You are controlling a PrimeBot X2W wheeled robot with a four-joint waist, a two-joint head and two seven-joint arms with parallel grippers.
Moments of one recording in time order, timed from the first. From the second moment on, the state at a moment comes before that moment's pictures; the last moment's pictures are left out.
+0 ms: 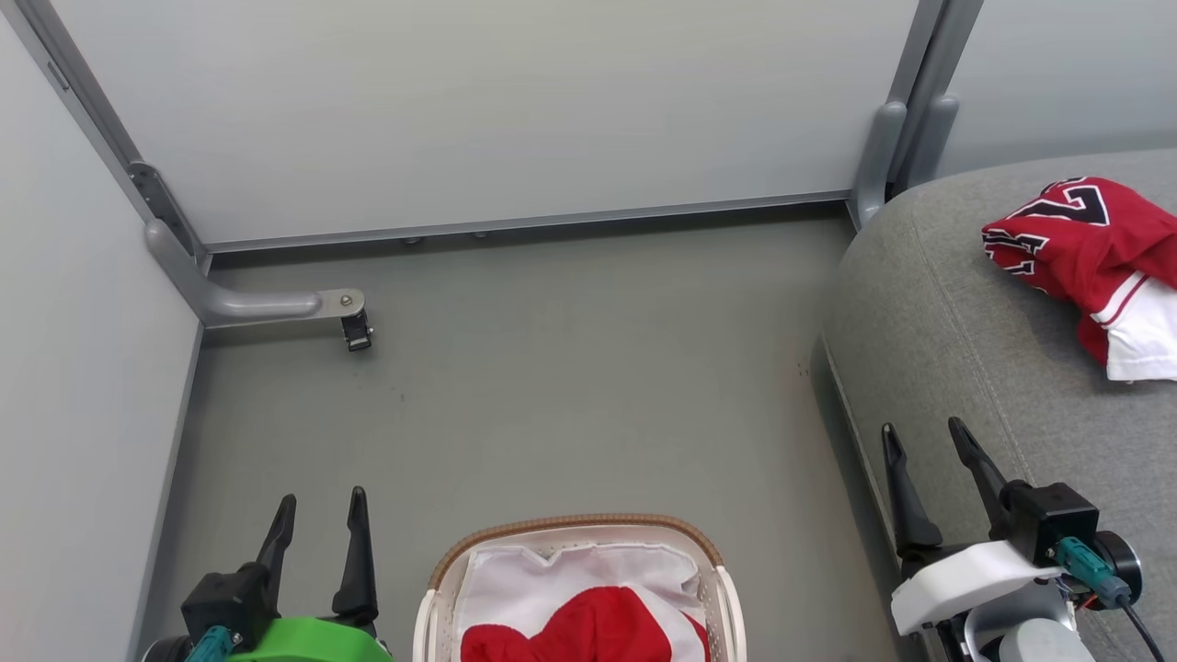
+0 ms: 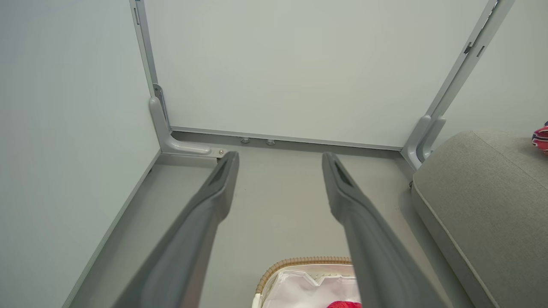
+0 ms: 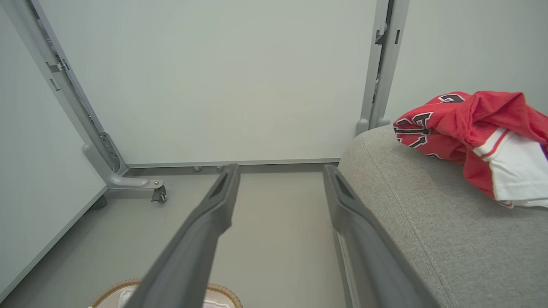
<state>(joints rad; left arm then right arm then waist) 0.01 0.05 -0.05 0.30 -0.25 -0.12 -0.26 -0.06 -0.05 0.01 0.23 0.16 0.13 -0.26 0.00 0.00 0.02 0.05</state>
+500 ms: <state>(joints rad) 0.01 0.05 -0.06 0.32 -0.26 -0.12 -0.26 -0.05 -0.05 0.00 0.22 0.16 0.13 -0.26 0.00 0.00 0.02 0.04</state>
